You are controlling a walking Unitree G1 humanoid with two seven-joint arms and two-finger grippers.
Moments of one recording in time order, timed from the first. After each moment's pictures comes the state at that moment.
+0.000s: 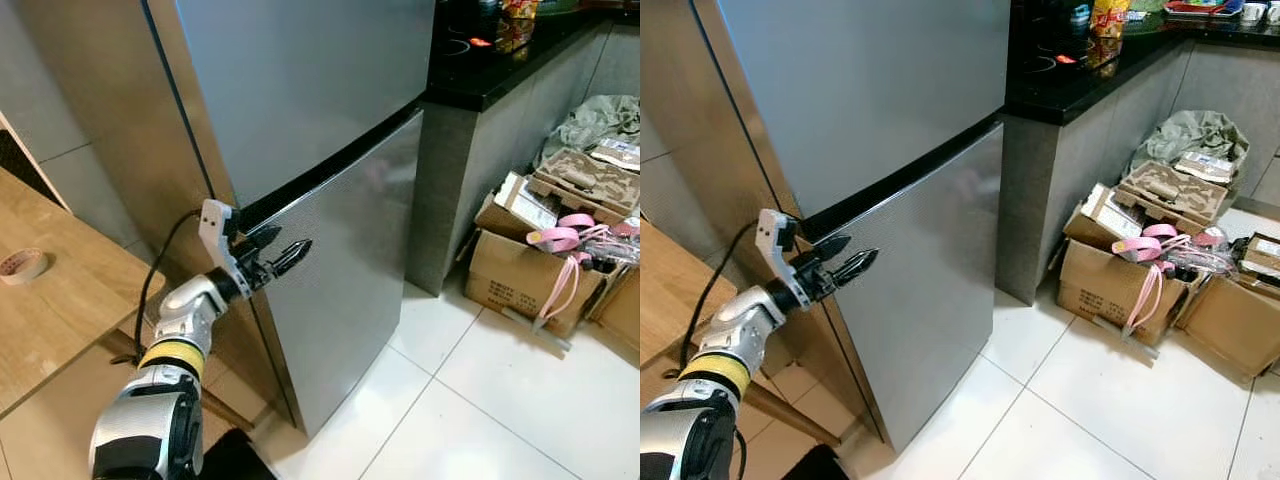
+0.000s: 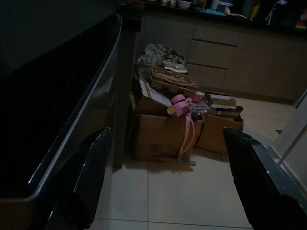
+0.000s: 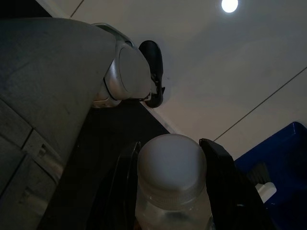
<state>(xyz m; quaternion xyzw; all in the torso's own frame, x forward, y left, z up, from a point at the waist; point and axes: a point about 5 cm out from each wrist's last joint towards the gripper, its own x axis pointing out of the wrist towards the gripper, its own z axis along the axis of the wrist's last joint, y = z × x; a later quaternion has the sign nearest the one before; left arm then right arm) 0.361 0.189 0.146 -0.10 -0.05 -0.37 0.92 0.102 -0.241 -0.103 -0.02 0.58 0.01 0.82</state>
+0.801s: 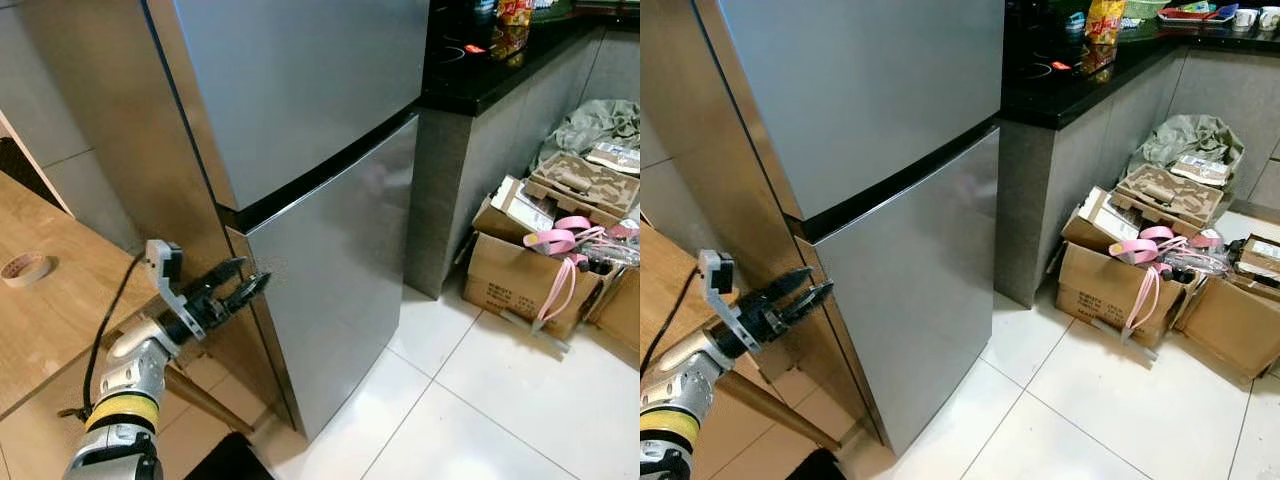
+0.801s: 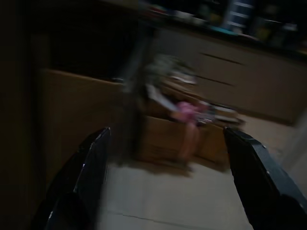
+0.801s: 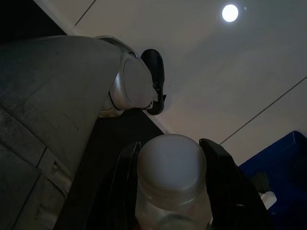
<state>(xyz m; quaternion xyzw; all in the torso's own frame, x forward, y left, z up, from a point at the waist) 0.321 0.244 0.120 -0.13 -0.05 -0.32 0.94 0.111 -0.237 -0.101 -0.03 0.57 0.02 0.82</state>
